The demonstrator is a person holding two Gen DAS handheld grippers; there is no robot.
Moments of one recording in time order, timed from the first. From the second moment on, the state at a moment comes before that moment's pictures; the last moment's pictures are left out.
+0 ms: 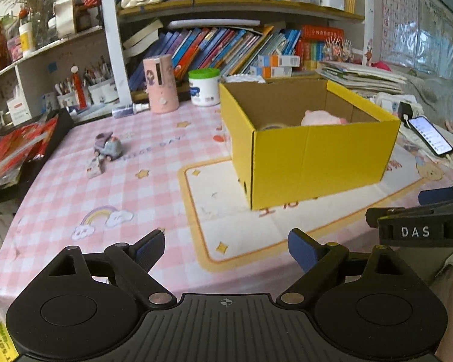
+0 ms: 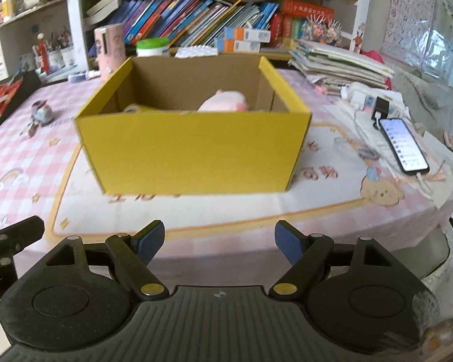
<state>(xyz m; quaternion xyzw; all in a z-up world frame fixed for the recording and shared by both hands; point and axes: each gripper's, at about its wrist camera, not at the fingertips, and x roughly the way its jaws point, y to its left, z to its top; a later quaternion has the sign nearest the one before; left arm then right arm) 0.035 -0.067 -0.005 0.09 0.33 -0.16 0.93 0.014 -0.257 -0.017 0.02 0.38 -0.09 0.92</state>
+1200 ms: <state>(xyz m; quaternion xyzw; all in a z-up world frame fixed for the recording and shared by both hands) -0.008 0.017 -0.009 0.08 0.34 -0.12 0.93 -0.014 -0.164 -0.025 0.01 0.41 -0.02 0.91</state>
